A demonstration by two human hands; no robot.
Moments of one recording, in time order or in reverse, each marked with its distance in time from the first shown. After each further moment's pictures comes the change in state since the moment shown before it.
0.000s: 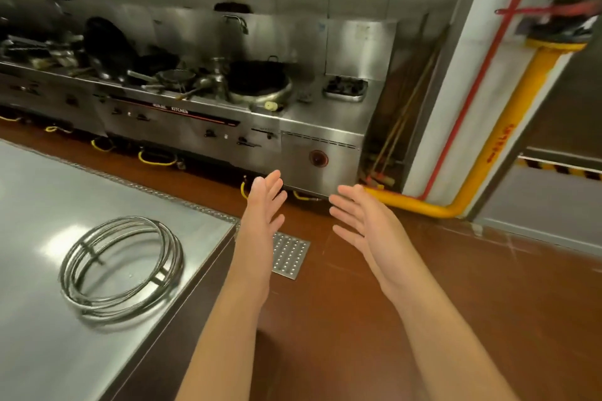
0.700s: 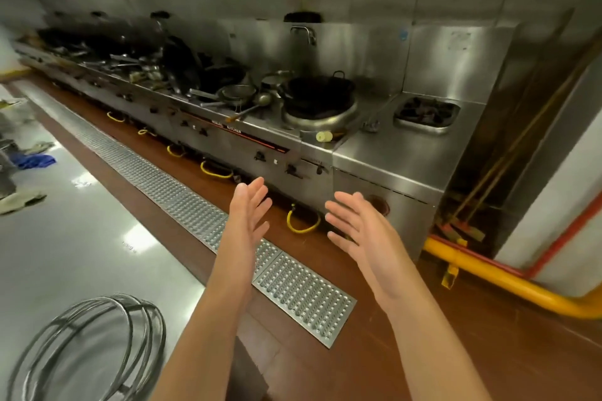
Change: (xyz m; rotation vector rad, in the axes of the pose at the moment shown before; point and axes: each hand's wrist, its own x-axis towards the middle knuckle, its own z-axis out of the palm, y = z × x) left_hand 0.321 -0.014 0.028 0.105 0.316 0.027; right_hand 0.369 -0.039 0.011 0.139 -0.292 0.086
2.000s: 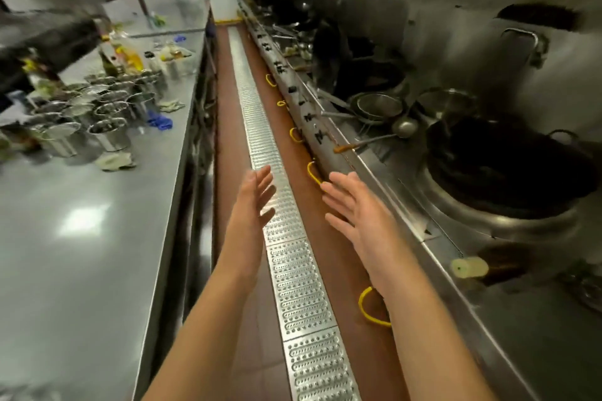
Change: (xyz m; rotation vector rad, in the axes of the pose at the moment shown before) left_hand 0.519 -0.034 -0.037 -0.025 0.648 0.057; right_hand 0.592 -0.051 0.179 -0.140 -0.641 0.128
